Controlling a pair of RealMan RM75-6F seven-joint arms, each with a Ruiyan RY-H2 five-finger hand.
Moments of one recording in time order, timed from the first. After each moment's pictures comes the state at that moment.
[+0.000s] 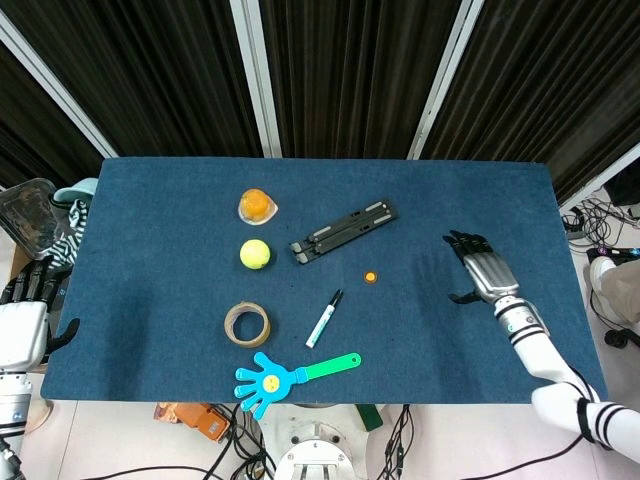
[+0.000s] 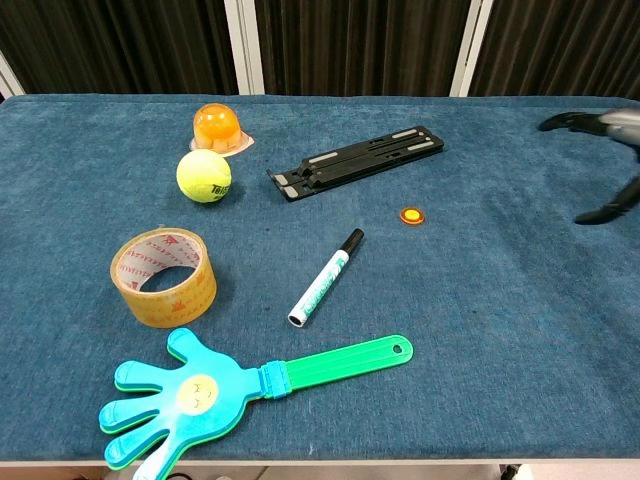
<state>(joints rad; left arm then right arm) -0.08 -1.16 -0.08 -1.60 1.43 1.52 0.18 0.55 -1.39 0.19 -1.29 -1.32 0.82 0.06</state>
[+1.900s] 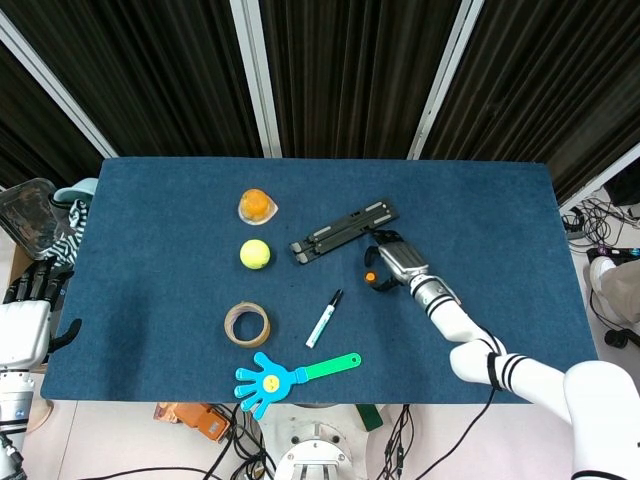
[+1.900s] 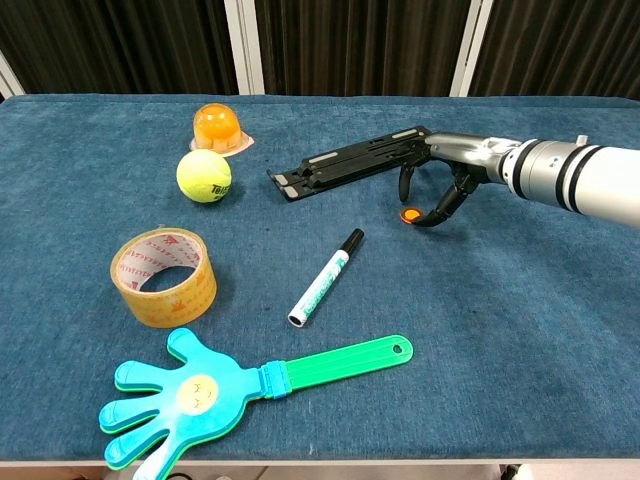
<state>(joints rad) -0.09 -1.17 -0.08 -1.59 1.41 1.49 0.19 0.84 -1.69 0.21 -1.05 -1.21 0.61 0.13</state>
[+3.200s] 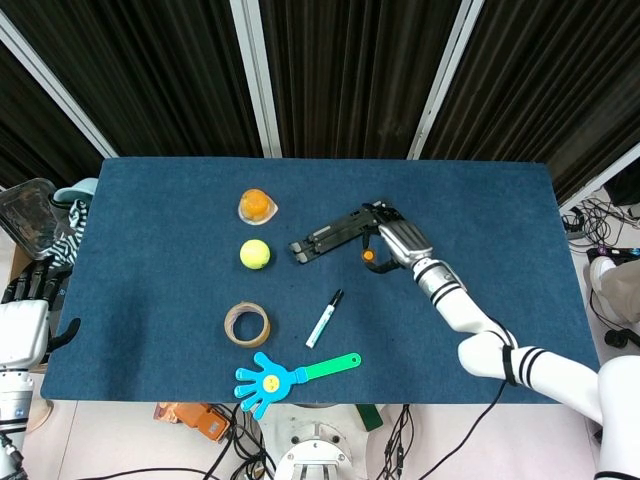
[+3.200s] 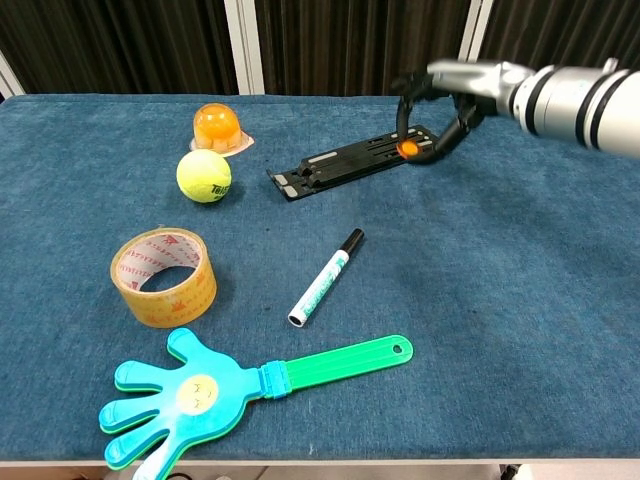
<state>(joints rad) -0.09 -1.17 -0.09 -1.60 1.39 1.49 0.18 0.86 -1.53 0.29 -1.27 -1.17 0.69 0.10</state>
